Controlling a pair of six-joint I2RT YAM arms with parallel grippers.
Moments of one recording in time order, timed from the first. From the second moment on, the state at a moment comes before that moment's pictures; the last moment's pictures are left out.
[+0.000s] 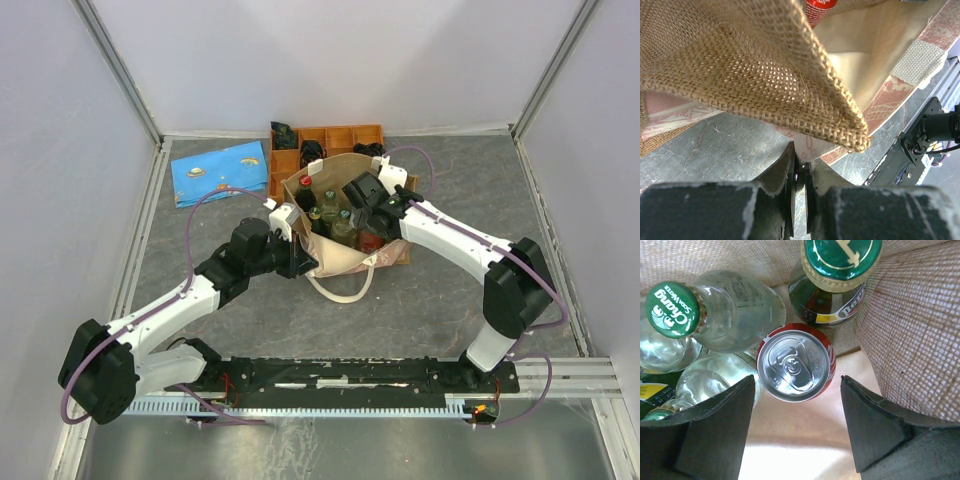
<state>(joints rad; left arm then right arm) -0.62 1.11 0.63 -0.03 0.32 -0.41 0.70 1.69 1.36 -0.72 0.53 0.87</state>
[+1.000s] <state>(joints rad) -0.62 1.13 0.64 -0.03 0.32 -0.39 0.70 1.76 1.36 -0.68 0.53 0.88</state>
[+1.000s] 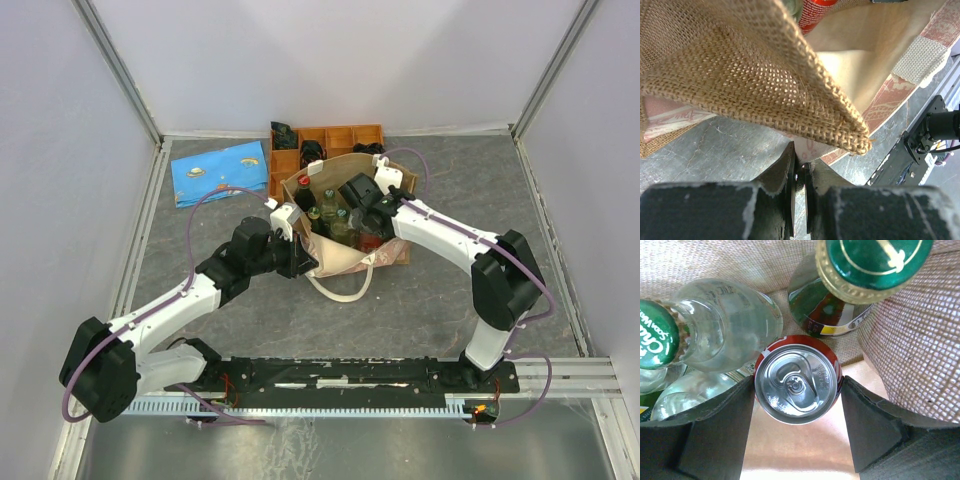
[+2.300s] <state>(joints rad) -0.62 1.13 0.64 -0.03 0.32 -0.39 0.72 1.73 1.39 -0.64 0.56 0.58</state>
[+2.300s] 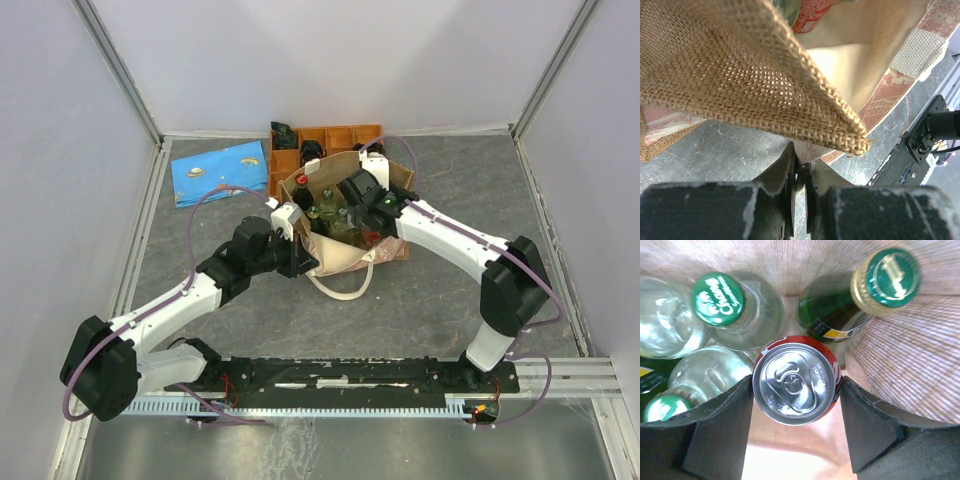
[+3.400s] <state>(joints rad) -0.62 1.16 0.67 -0.05 0.32 -0.37 0.78 1.50 1.64 -0.67 0.54 0.34</state>
